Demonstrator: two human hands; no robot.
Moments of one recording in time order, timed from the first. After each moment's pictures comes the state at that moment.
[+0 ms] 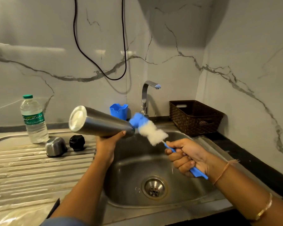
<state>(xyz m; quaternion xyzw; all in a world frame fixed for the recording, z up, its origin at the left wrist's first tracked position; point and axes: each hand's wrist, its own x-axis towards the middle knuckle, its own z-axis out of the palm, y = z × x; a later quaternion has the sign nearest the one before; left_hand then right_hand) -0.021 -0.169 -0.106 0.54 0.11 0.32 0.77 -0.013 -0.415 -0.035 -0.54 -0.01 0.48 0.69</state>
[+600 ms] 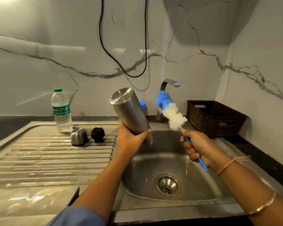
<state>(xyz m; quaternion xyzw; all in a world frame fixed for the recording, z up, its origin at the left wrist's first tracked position) -0.048 -0.189 -0.091 0.74 0.16 0.36 0.55 -0.012 -0.383 -0.038 -0.72 -0.04 0.22 0.65</state>
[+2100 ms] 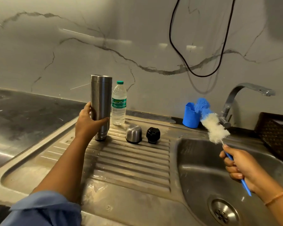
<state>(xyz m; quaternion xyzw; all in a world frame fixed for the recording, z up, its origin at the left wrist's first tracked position) -0.166 0.093 -0.088 0.74 0.35 0.43 0.38 0.013 -0.280 -0.076 -0.75 -0.07 0.21 0.63</state>
